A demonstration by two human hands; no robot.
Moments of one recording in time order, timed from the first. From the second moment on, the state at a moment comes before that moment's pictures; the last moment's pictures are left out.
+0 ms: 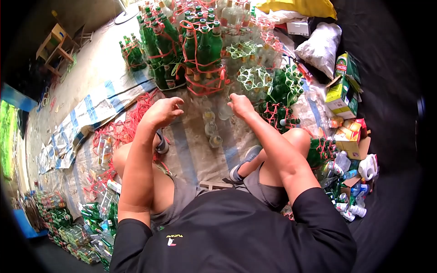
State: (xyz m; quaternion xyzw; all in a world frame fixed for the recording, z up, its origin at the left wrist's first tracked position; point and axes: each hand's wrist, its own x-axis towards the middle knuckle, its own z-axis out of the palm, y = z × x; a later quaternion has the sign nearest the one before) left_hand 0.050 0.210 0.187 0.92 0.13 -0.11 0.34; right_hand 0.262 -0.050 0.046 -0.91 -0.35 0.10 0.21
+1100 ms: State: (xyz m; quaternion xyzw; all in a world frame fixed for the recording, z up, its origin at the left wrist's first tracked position) left_hand 0.031 0.245 0.207 0.92 -0.01 0.07 0.38; right_hand 0.252 -0.018 0.025 -0.91 -0.32 0.22 0.12
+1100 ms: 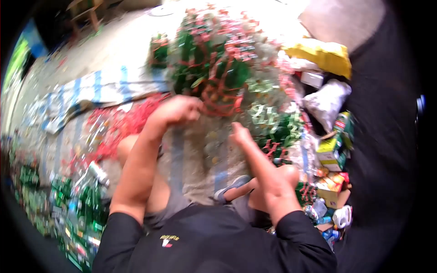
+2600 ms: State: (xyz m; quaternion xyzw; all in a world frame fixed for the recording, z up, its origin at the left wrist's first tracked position) left_hand -0.308 0.289 0.081 0.75 0.56 0.33 0.04; right_hand 0.288 -0.115 0.160 -0.83 -0.26 0.28 0.41
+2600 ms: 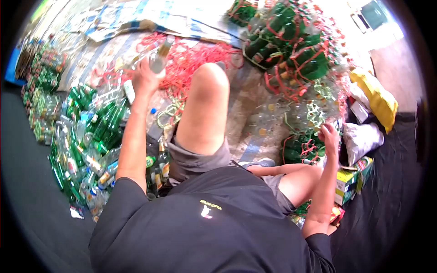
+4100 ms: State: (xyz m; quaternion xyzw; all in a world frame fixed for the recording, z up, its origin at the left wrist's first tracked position) left_hand 0.007 0.143 0.197 0.96 0.09 0.08 0.26; right_hand 0.208 -0.062 -0.007 -0.91 -0.34 0.14 0.20
